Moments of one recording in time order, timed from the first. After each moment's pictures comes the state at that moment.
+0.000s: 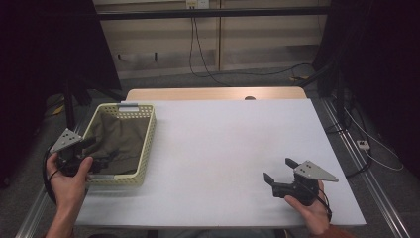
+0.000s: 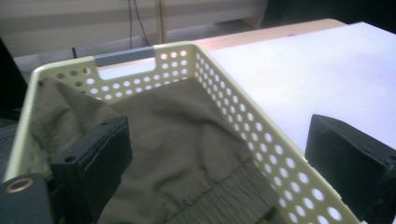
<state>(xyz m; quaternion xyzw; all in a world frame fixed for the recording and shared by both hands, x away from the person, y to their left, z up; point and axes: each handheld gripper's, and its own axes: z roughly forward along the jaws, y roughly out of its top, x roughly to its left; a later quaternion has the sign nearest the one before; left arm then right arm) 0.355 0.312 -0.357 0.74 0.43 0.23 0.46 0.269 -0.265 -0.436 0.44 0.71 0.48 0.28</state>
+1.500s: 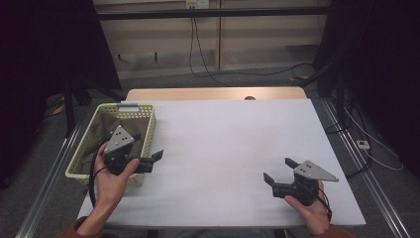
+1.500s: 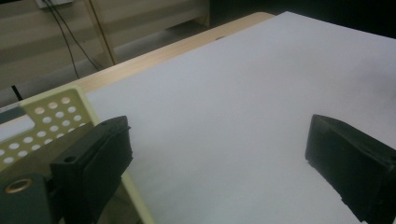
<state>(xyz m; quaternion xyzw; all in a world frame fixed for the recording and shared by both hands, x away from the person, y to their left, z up) 0.354 0.200 -0.351 0.79 0.32 0.22 0.47 0.269 -0.265 -0.436 0.44 0.71 0.48 0.27</state>
